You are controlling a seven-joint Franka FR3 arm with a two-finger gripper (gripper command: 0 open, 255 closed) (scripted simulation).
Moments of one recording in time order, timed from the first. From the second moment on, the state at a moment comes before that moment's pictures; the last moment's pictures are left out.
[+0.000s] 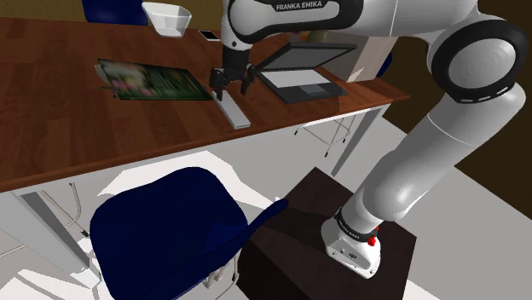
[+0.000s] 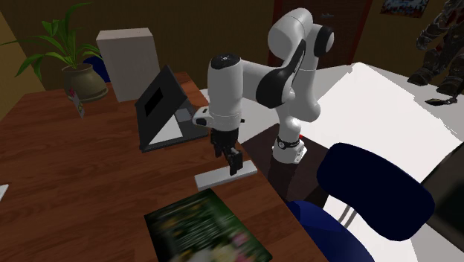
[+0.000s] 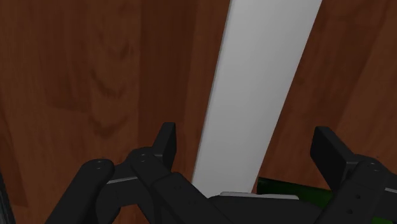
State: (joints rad) arm 0.01 -0.05 0.17 -1.95 -0.01 1.89 0.35
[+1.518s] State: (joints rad) arm 0.01 -0.03 0.18 -1.97 -0.02 1.94 0.36
